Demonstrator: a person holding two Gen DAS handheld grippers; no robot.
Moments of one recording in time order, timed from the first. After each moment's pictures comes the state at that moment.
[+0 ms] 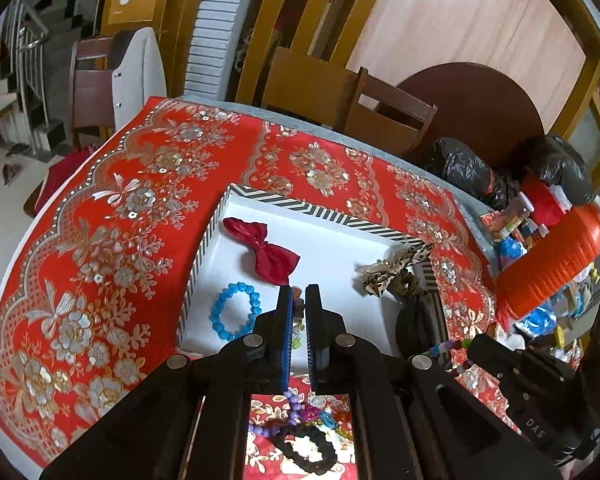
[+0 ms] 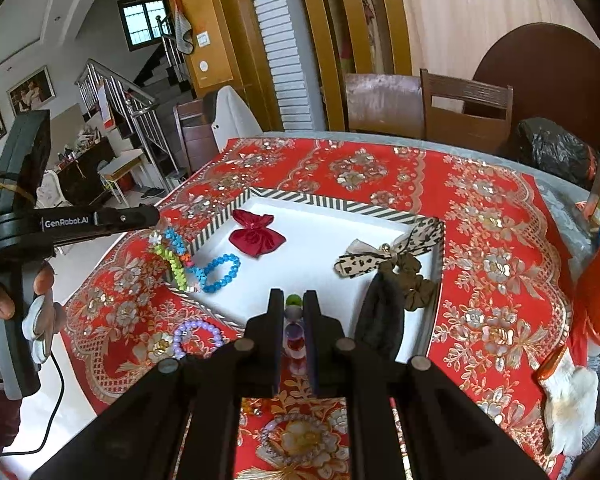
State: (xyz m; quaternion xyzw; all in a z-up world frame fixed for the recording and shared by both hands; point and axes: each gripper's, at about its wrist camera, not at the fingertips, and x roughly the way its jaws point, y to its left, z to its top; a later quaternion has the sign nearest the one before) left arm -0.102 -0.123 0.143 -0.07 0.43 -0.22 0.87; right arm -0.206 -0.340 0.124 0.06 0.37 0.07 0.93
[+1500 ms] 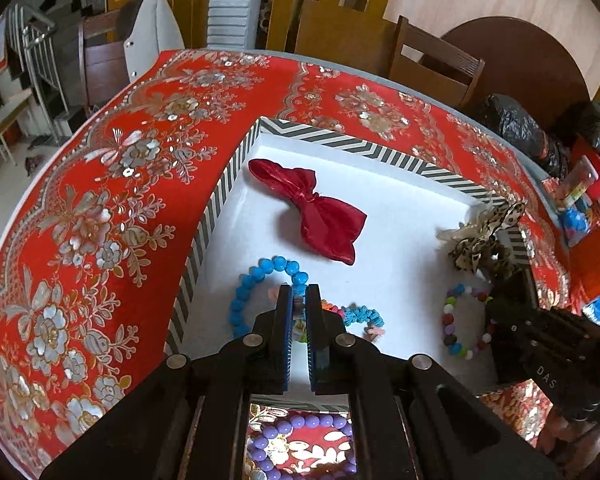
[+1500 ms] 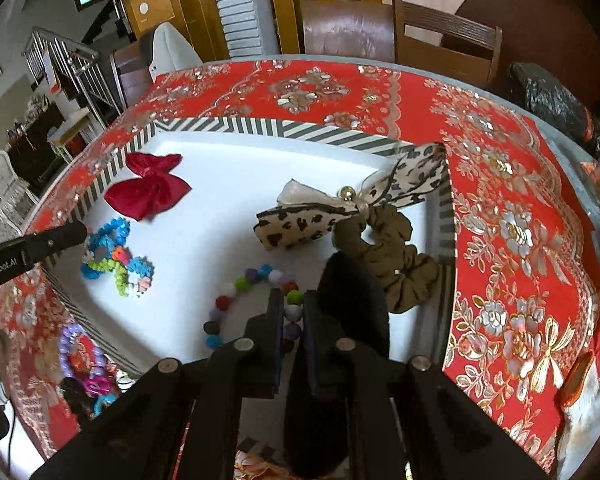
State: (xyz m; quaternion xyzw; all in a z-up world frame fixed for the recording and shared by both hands) left arm -0.059 -0.147 0.054 -0.01 0.48 -0.15 0.87; right arm -0.111 -0.362 0.024 0.03 0.47 0.00 0.88
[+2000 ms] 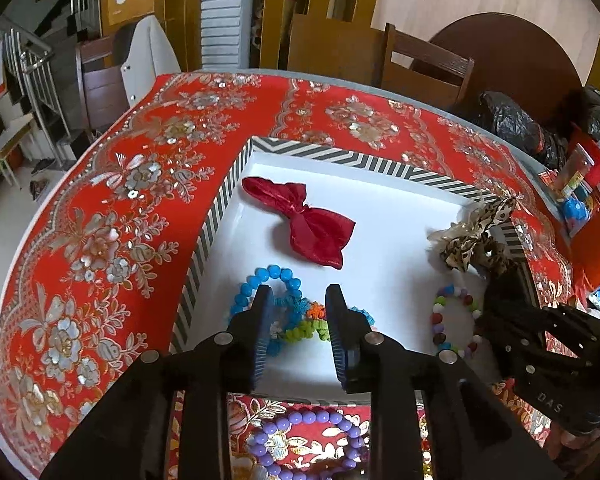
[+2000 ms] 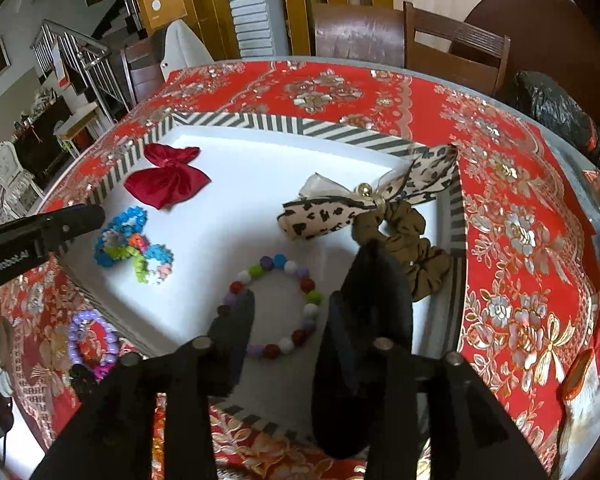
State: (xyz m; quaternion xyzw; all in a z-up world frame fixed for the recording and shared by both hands) left arm -0.072 -0.153 0.069 0.02 0.45 -0.16 0.88; right arm -0.125 -0.352 0.036 0.04 0.46 0.02 0.88
